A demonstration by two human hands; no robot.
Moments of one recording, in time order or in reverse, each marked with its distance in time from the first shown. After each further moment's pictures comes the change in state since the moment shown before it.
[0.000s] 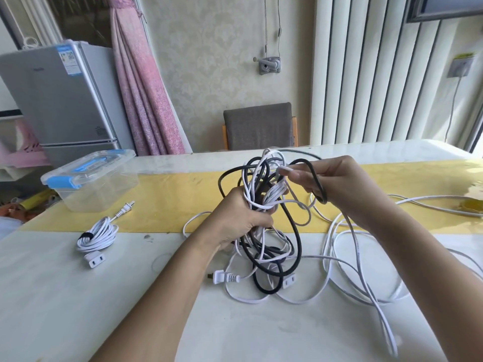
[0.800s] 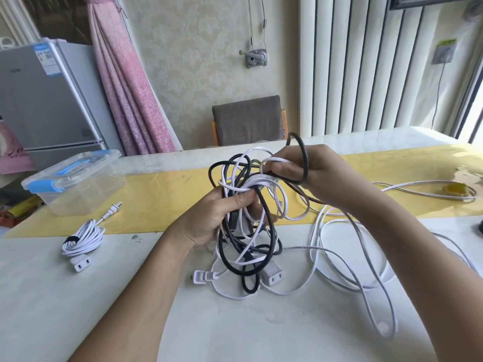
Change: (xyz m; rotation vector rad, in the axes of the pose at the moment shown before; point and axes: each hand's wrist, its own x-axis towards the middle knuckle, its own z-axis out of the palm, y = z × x) left_hand -0.006 -0.006 -0.007 -0.354 -0.159 -0.029; right_hand 0.002 -0.001 -0.004 -0.278 -0.075 -0.137
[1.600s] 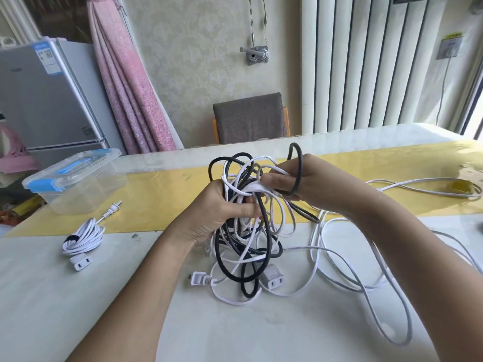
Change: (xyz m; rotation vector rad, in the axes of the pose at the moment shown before) left_hand 0.005 0.002 0.000 0.295 0.069 0.091; right_hand 0.000 -0.001 0.006 -0.120 -0.173 0.180
